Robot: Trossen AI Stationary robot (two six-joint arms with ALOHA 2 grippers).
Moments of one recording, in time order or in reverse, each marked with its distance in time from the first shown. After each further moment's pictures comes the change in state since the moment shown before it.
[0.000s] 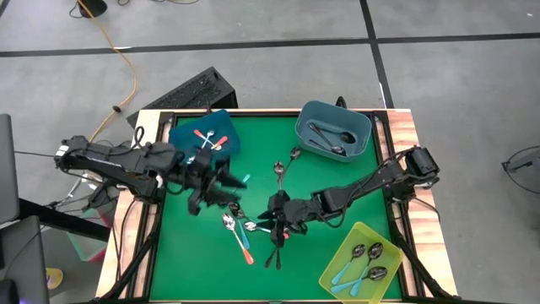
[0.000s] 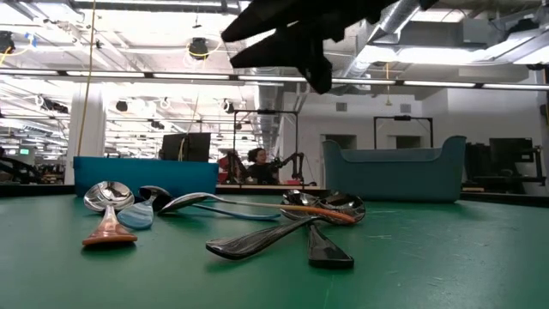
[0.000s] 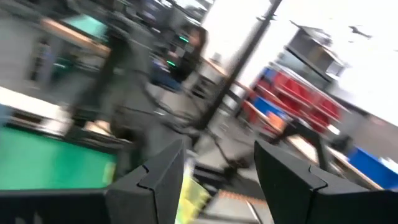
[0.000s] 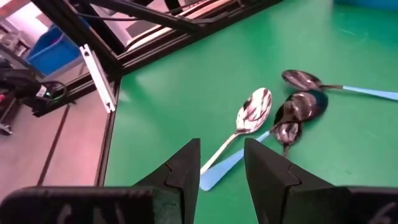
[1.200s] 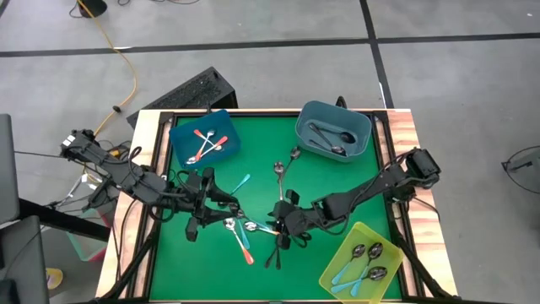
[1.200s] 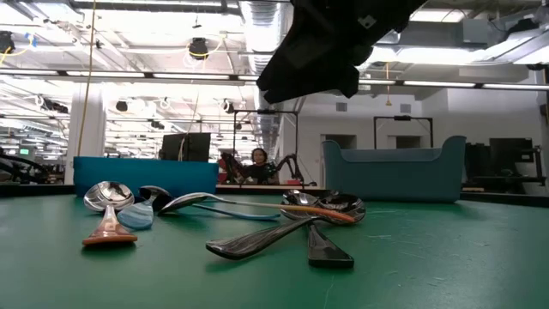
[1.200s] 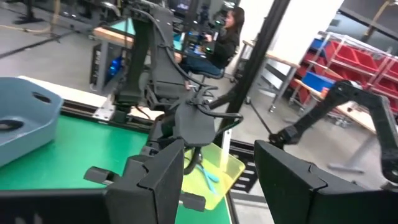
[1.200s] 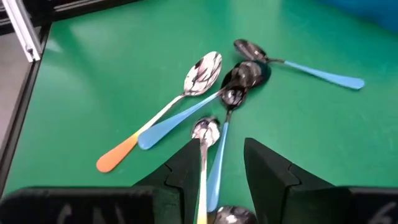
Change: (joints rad) left arm -0.312 -0.004 0.000 -0.148 -0.485 0.128; right arm 0.055 0.000 0.000 -0.206 0.201 -0.098
